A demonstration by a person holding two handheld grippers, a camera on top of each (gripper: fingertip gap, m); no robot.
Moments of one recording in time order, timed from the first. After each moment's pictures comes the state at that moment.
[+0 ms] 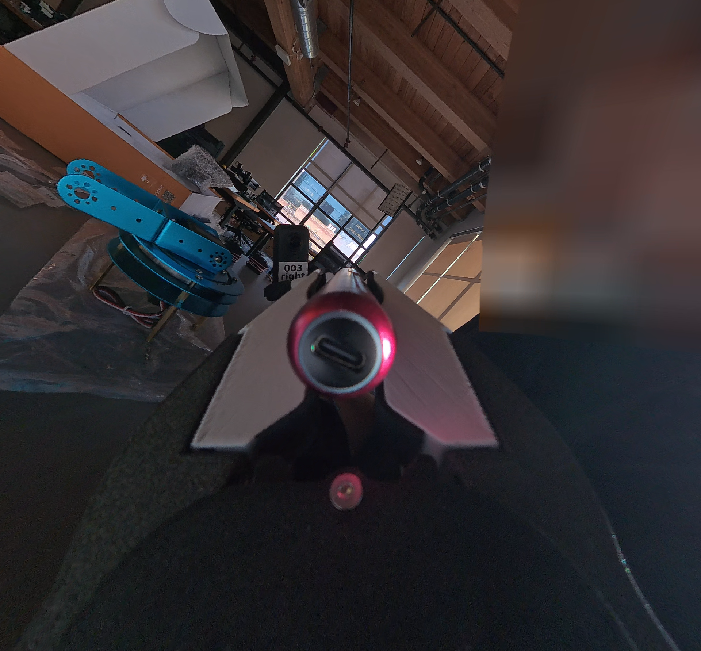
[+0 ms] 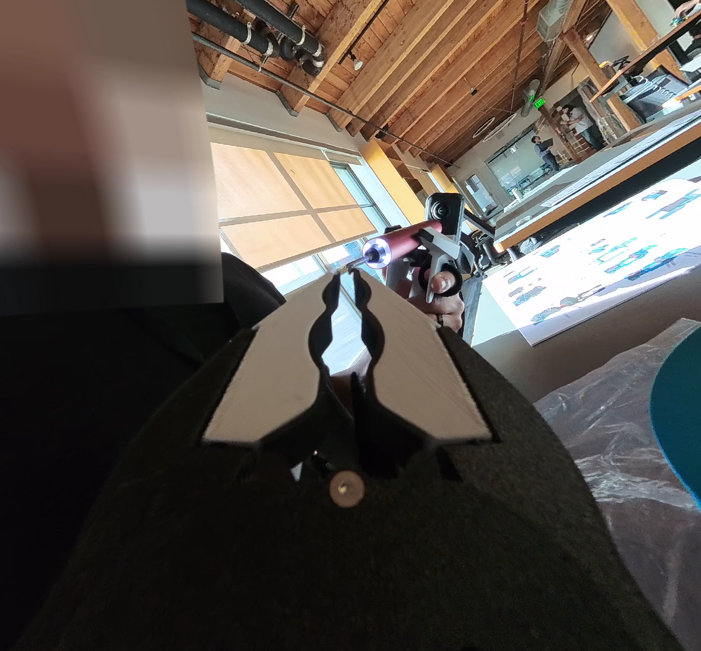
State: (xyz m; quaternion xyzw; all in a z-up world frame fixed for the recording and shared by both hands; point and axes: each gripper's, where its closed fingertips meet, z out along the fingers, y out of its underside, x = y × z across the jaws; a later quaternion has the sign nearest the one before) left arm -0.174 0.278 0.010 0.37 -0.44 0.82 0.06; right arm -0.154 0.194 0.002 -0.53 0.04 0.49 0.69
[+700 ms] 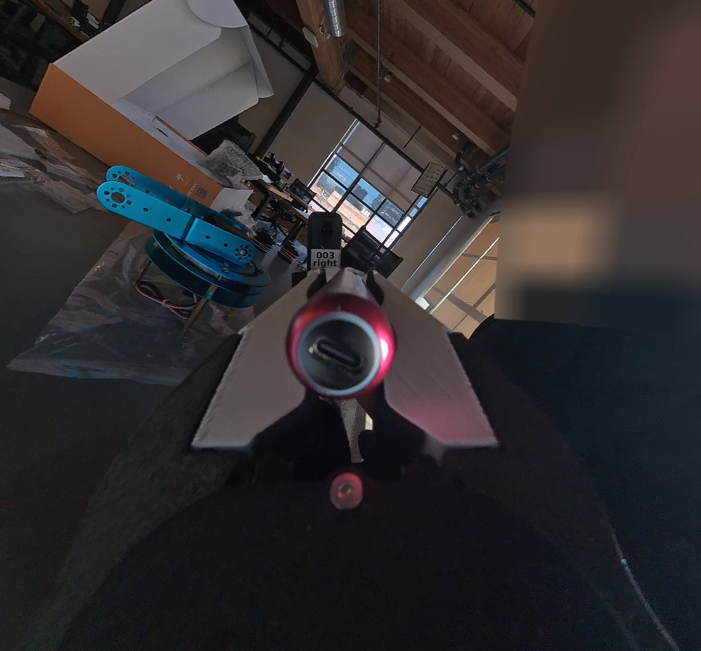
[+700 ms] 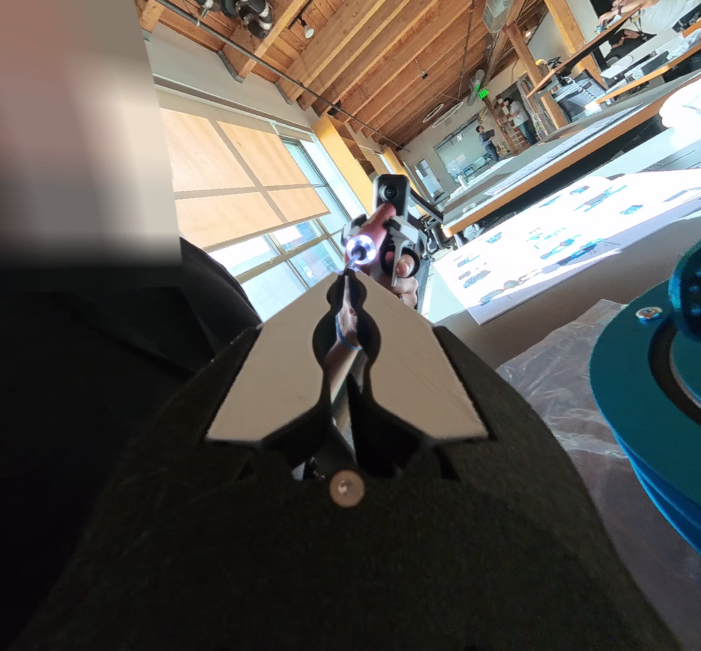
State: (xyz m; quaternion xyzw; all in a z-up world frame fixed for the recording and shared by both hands) left arm -0.175 0.279 0.004 0.38 -0.47 0.79 0.02; right arm -0.148 0.198 -0.013 -0.58 0.05 0.43 0.69
